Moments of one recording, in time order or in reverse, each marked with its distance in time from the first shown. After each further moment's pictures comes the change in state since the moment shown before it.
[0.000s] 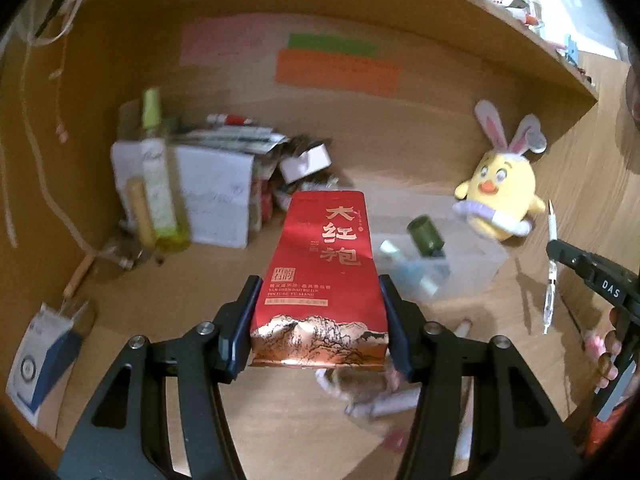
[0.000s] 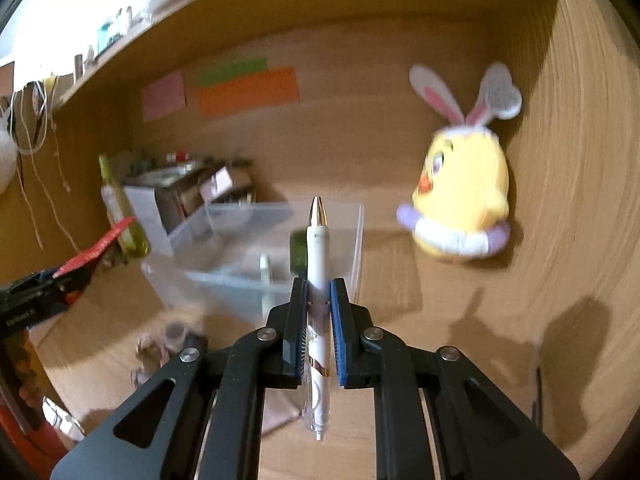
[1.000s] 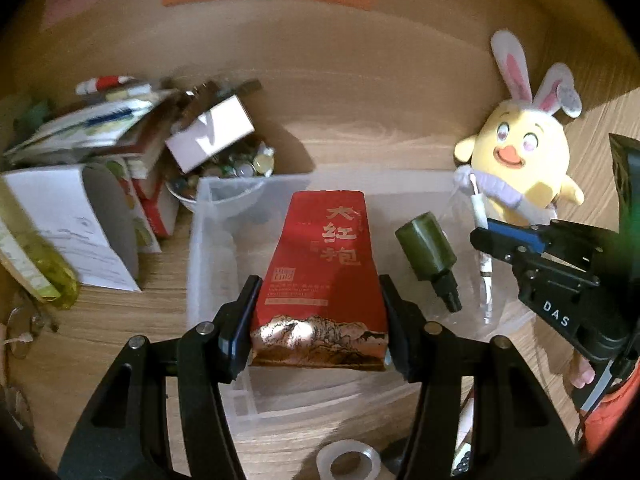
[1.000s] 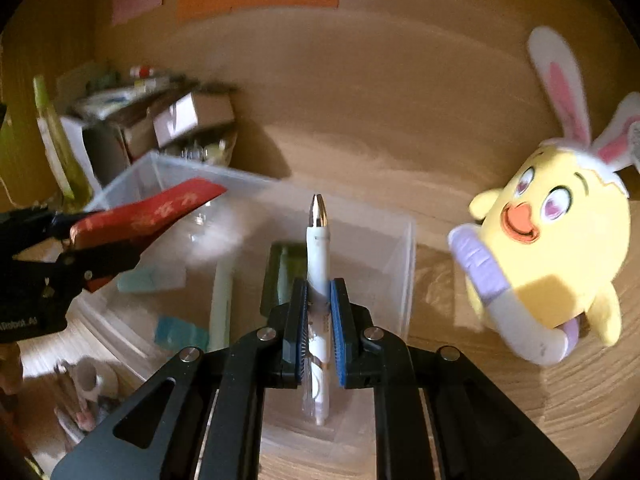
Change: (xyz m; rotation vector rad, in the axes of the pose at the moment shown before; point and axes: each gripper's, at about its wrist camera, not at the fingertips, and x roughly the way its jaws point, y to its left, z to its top) left arm 0.170 -0.036 0.052 0.072 0.288 -0.124; right arm 0.165 0.016 0.040 -0.219 0.304 -0.033
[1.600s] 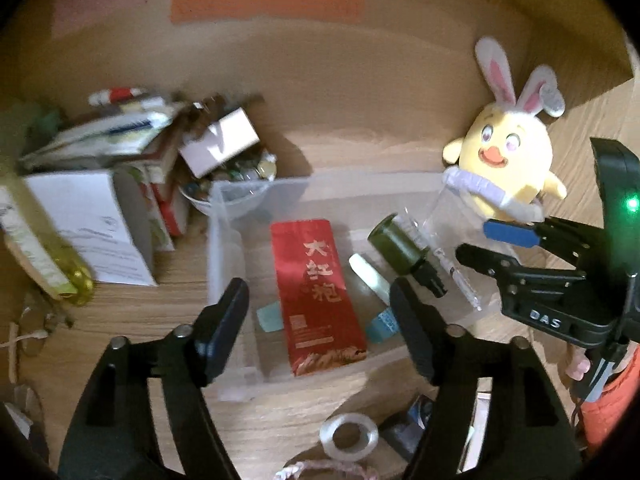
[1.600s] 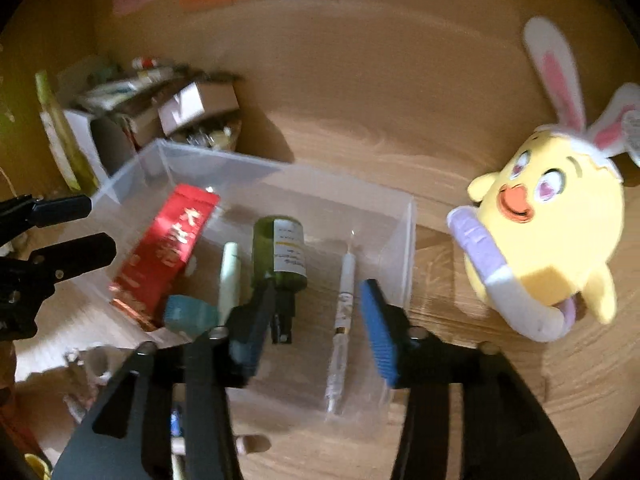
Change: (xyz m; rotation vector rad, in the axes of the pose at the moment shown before) left arm -0.038 0.002 -0.007 0.017 -0.045 -0.002; right arm -0.021 -0.001 -0.007 0.022 0.019 0.009
